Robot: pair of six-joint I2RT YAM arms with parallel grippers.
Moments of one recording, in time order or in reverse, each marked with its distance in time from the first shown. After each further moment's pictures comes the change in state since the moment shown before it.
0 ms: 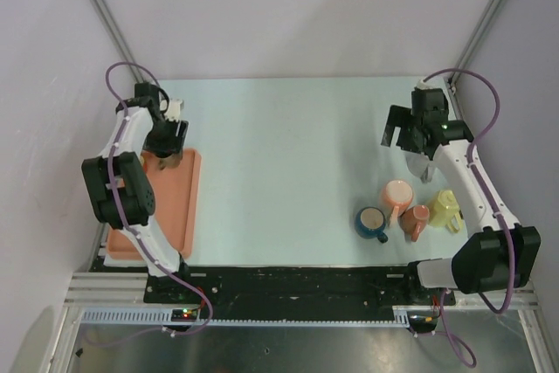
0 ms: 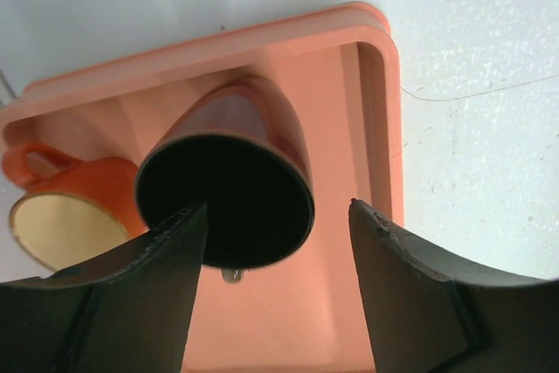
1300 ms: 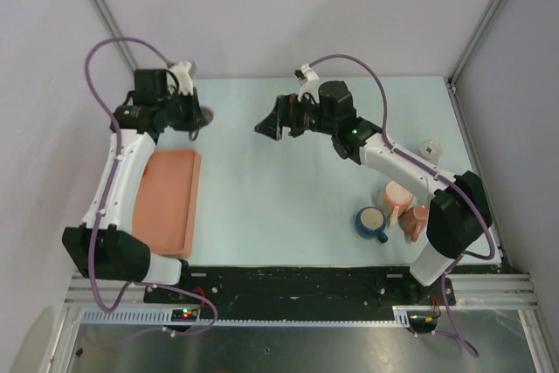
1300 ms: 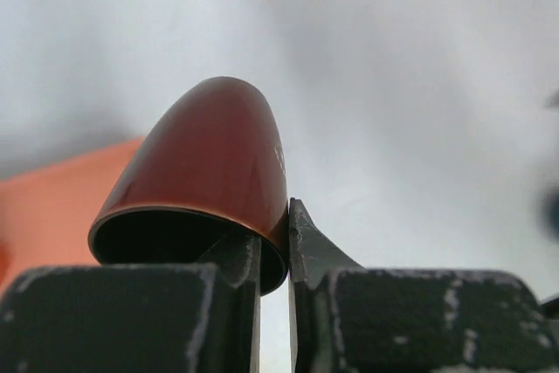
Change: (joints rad) left arm -0.244 -0.452 0.043 0.134 0.316 -0.411; right arm 0.545 0.311 0.113 0.885 -0.634 0.246
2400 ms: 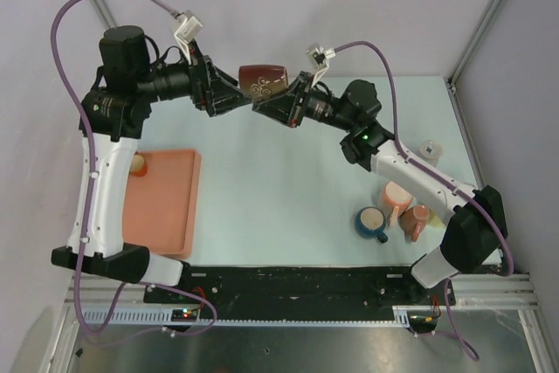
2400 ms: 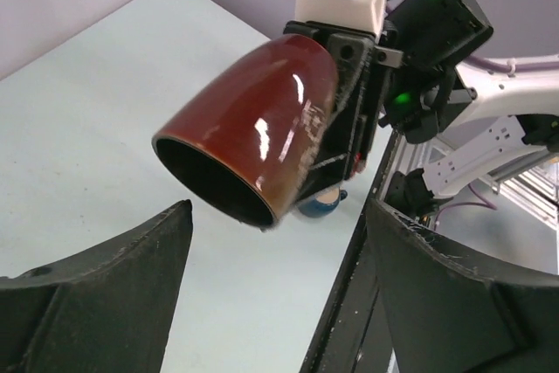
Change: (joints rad) left arm -0.129 0.013 0.423 -0.065 0.573 -0.015; right arm -0.002 -0.121 -0.051 0.385 -0.147 0.129
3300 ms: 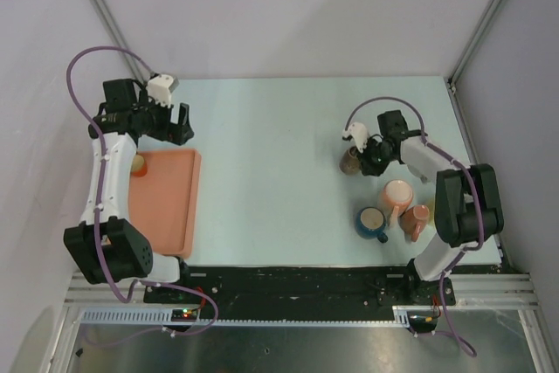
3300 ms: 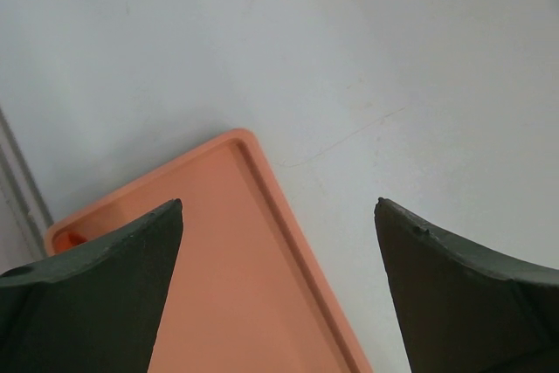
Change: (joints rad) left arm 0.387 -0.002 -0.598 0.089 -0.498 0.510; right arm -0.488 0.159 -0.264 -1.057 0.284 -1.436
